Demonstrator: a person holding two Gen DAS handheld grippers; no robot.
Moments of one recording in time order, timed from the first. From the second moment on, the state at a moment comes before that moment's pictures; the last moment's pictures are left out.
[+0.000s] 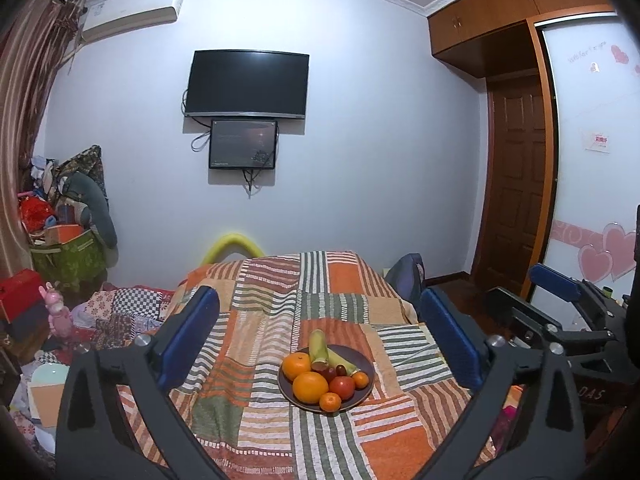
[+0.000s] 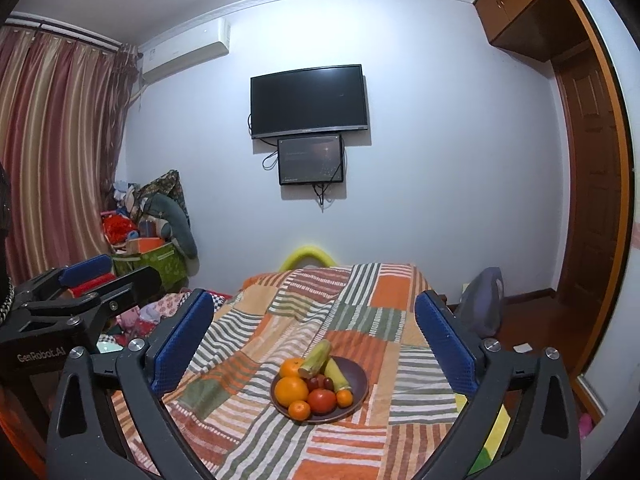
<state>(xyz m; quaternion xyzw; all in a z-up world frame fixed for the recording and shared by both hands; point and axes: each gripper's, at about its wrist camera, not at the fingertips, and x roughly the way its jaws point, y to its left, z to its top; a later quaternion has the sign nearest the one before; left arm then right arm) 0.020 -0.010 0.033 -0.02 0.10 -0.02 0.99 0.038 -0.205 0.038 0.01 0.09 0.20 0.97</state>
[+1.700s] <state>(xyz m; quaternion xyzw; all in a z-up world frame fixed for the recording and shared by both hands) 0.019 -0.013 0.029 -0.02 0.12 -0.05 0.99 0.030 -0.219 0.039 0.03 0.09 0.19 0.98</state>
